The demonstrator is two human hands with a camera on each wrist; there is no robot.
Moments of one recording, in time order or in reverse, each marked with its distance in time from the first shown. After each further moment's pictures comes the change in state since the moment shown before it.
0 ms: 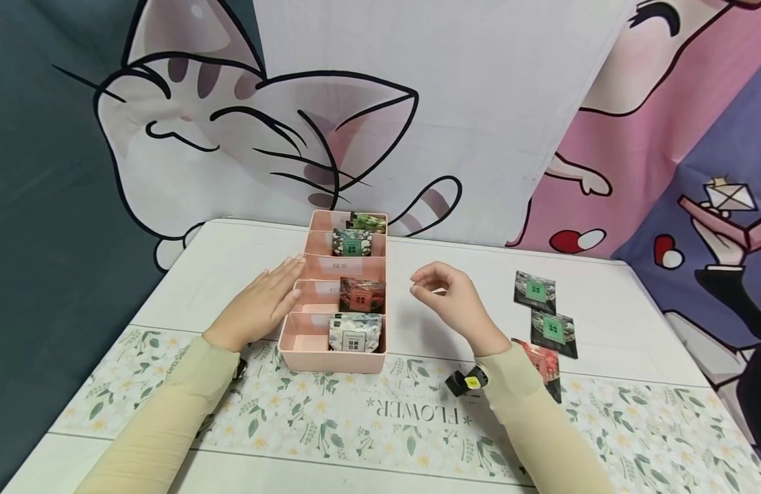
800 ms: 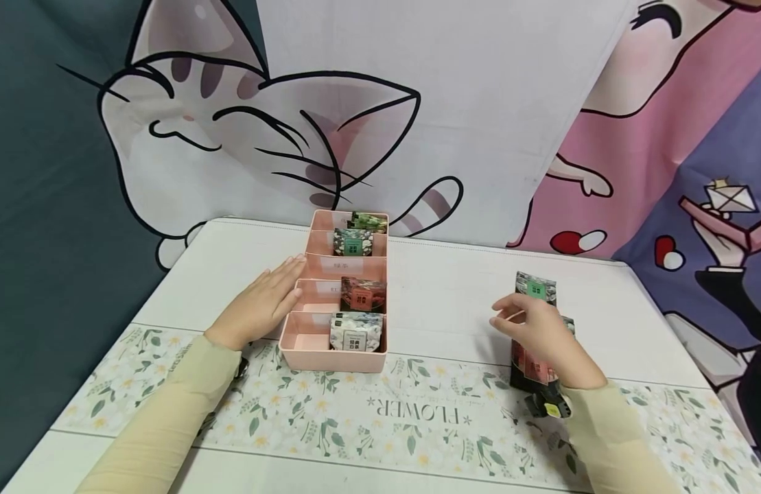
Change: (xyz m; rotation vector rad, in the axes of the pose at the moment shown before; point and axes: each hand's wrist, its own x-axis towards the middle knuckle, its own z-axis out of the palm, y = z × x) left_hand 0.000 -0.001 -0.001 0.001 -0.003 0.001; right_hand -0.063 0.021 -0.098 -0.456 -0.083 0.203
